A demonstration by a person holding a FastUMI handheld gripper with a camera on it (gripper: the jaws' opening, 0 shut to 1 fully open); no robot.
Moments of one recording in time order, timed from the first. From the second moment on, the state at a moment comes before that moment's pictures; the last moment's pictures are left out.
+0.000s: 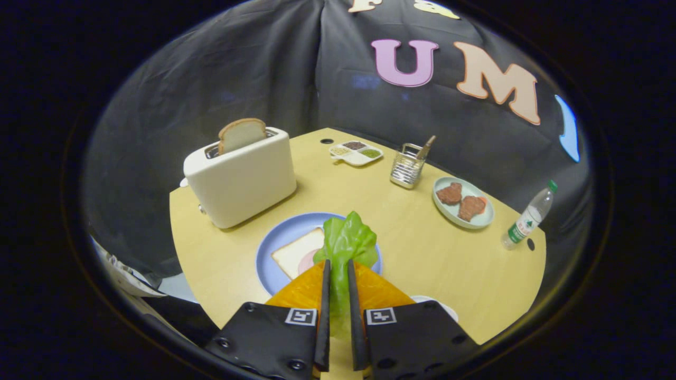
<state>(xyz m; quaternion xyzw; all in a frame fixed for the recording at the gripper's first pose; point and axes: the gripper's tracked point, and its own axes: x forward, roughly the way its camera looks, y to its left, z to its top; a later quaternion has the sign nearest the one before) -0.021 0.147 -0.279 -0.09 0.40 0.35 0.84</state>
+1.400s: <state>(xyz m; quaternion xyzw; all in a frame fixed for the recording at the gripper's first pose) -0.029 0.218 -0.334 -0.08 0.47 0.34 0.81</state>
